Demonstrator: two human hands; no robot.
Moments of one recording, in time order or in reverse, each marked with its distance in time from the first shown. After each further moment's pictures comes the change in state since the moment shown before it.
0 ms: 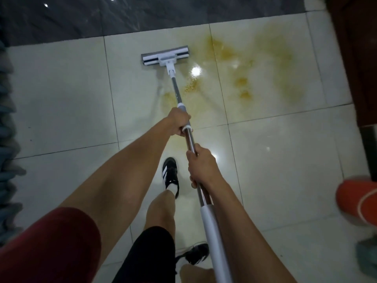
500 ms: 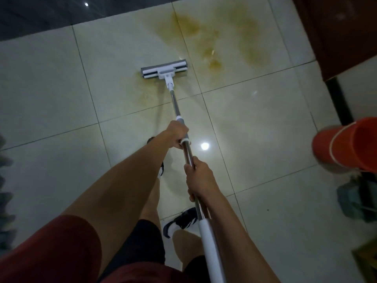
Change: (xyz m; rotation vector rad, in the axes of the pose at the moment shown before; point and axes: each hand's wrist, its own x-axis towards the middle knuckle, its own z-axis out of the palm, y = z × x) left_hand -0.135 -0.194 0.160 0.186 -0.075 -0.011; right_hand -0.192 0.218 -0.023 0.083 0.052 0.106
